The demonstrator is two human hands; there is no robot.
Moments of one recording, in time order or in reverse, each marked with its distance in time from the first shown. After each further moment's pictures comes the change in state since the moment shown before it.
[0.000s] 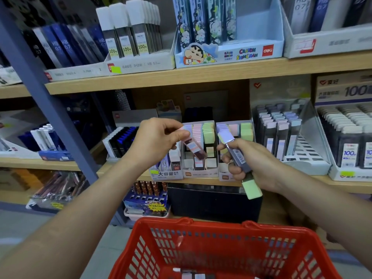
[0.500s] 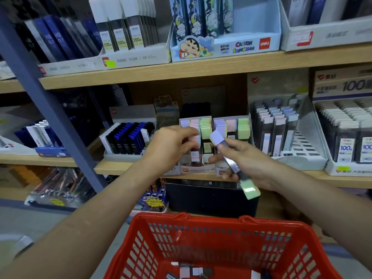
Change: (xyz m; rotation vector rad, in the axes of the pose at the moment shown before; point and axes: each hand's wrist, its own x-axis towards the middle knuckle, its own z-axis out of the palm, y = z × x) left_hand -0.005 -0.007 0.037 0.291 -0.033 0.308; right_hand 0.002 0.012 -0.004 -0.222 -0.065 -0.040
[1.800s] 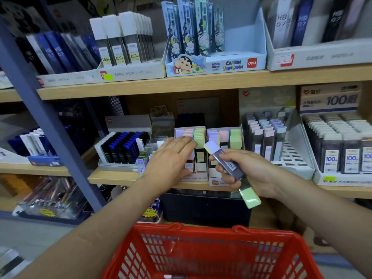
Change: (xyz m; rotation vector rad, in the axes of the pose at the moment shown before) left_hand -0.009 -0.013 0.031 0.426 -0.066 0.187; right_hand -0.012 -0.011 -0.016 0.218 -0.094 0.095
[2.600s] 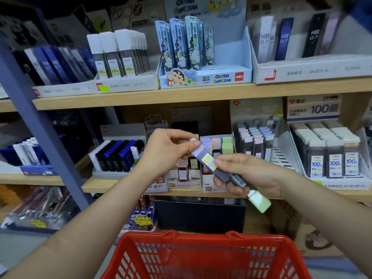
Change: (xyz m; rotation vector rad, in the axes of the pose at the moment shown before) left_hand 0.032 0.022 -0.075 -1.211 0.055 -0.549; right_hand -0.023 -0.019 -0.013 -0.230 -0.244 -0.038
